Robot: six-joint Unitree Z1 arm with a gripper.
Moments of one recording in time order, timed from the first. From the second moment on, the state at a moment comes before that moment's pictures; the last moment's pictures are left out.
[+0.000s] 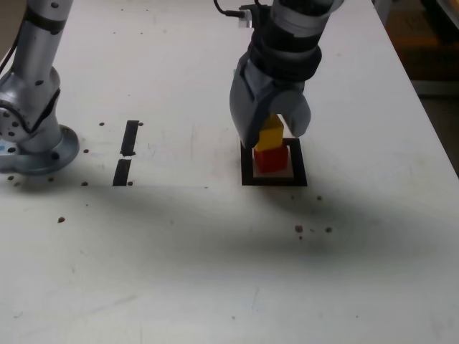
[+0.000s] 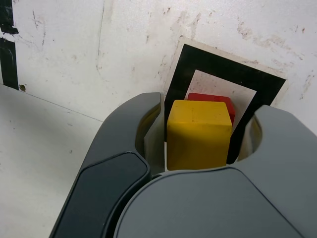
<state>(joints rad) -0.12 2.07 -1.64 1.36 0.07 -0.41</state>
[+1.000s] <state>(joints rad) 0.23 1.76 -1.55 1.46 0.17 -0.02</state>
